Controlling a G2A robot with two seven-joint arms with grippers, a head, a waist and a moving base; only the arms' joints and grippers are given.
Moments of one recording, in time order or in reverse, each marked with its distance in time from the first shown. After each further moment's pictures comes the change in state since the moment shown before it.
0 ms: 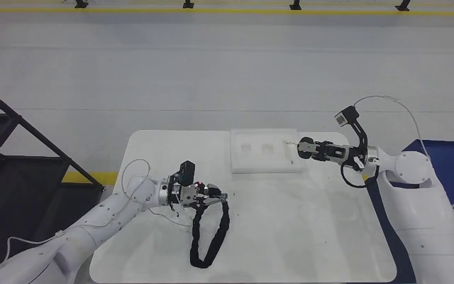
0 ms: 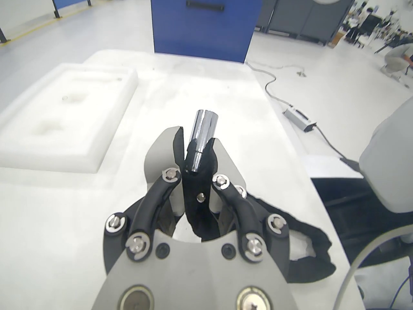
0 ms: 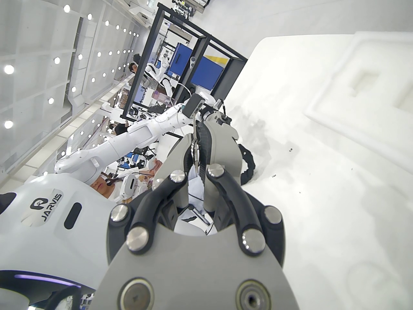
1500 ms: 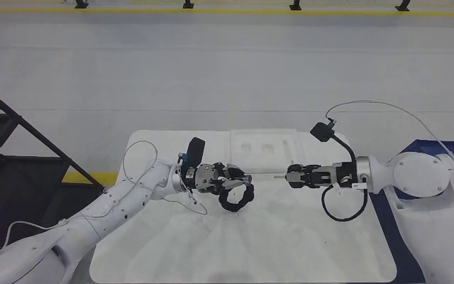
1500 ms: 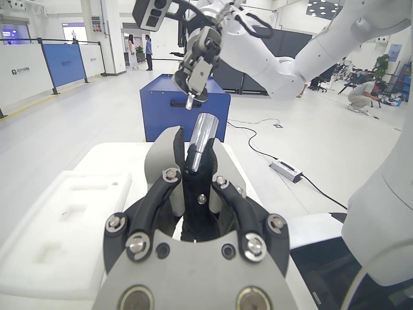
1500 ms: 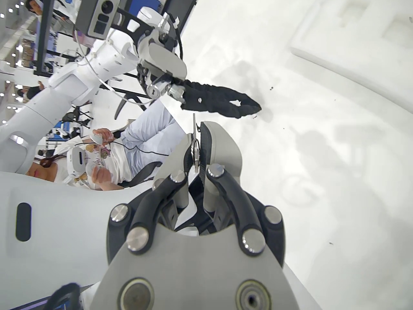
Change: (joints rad) left arm -0.088 -0.010 0.001 -0.223 -0.264 0.022 -0.061; right arm -0.090 0.072 0.029 -0.578 -0.394 0.411 0.148
